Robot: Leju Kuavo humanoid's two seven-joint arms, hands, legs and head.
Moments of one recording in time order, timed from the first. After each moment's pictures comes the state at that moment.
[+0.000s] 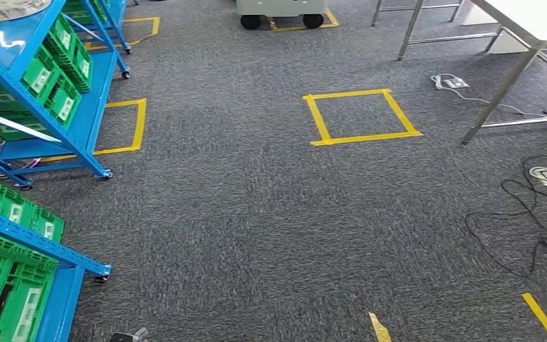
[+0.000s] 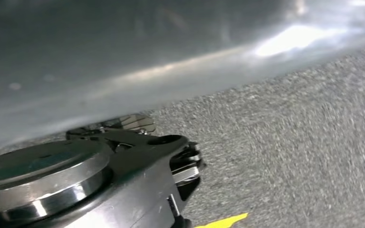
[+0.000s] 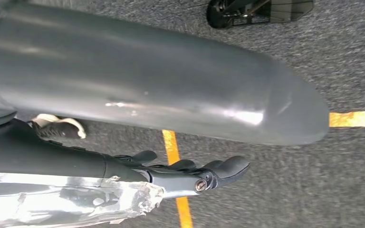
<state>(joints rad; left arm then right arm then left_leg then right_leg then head) 0.00 -0.13 0.50 -0.29 -0.37 -0.16 -0.70 0.04 0.30 -1.14 -0.29 1.29 -0.38 -0.25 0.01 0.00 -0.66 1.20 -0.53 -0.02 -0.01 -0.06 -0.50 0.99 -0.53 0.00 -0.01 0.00</state>
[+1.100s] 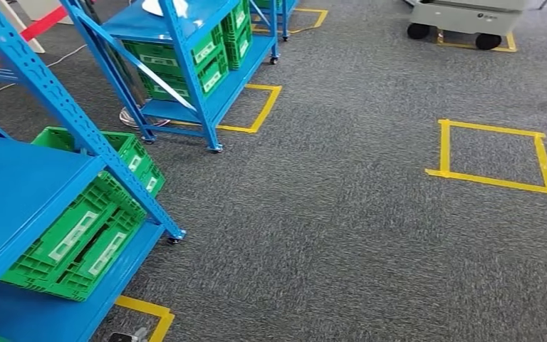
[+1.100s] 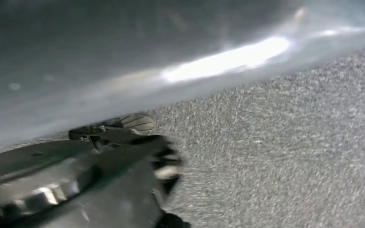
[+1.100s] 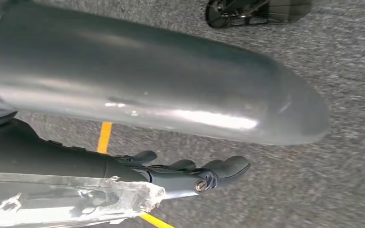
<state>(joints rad) 0.00 -0.13 0.50 -0.29 -0.37 -0.16 -0.70 0.04 0.30 -1.15 -0.30 1.31 -0.37 -0.26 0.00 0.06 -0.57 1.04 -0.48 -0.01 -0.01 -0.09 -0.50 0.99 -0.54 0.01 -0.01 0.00</state>
